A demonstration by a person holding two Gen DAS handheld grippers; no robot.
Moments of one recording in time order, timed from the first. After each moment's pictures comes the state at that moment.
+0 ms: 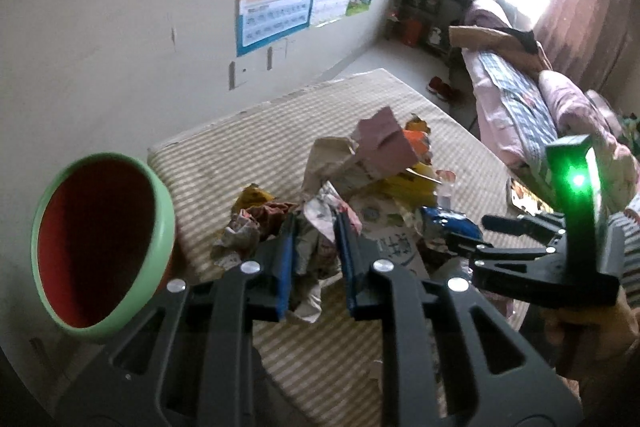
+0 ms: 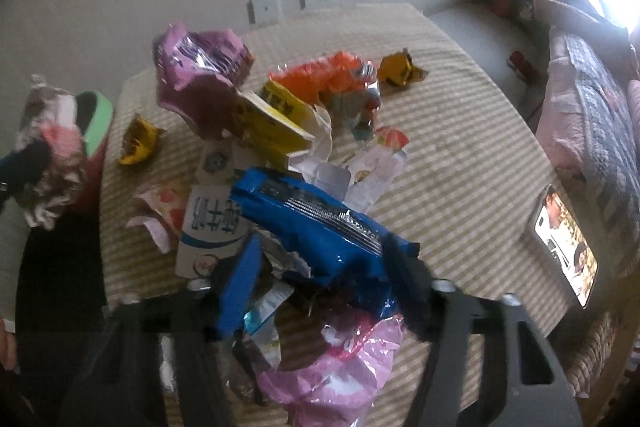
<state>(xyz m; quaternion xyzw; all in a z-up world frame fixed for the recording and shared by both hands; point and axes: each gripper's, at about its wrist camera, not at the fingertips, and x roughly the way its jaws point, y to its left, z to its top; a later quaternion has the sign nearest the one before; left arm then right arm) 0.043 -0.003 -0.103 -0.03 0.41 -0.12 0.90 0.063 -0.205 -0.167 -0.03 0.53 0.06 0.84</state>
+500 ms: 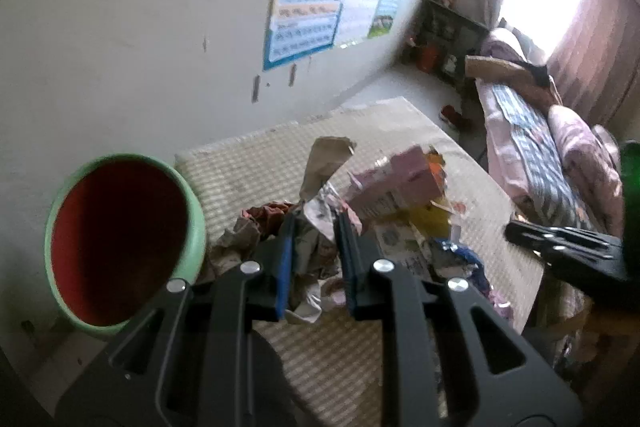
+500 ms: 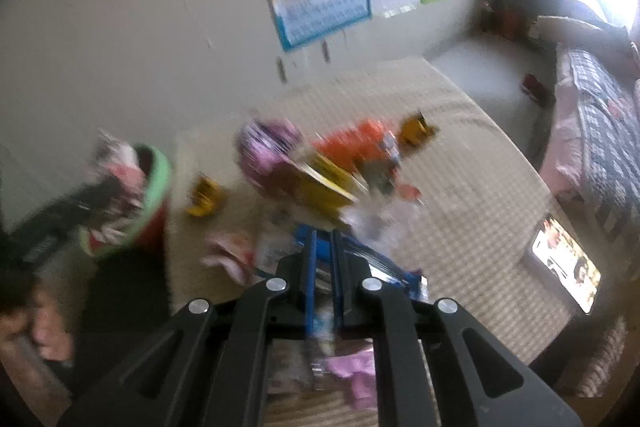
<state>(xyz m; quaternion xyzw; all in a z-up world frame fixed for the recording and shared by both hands) 0.039 0.032 -0.086 -0.07 0.38 -0.09 0.92 0.035 -0.199 -0.086 0.03 0.45 0.11 0.89</state>
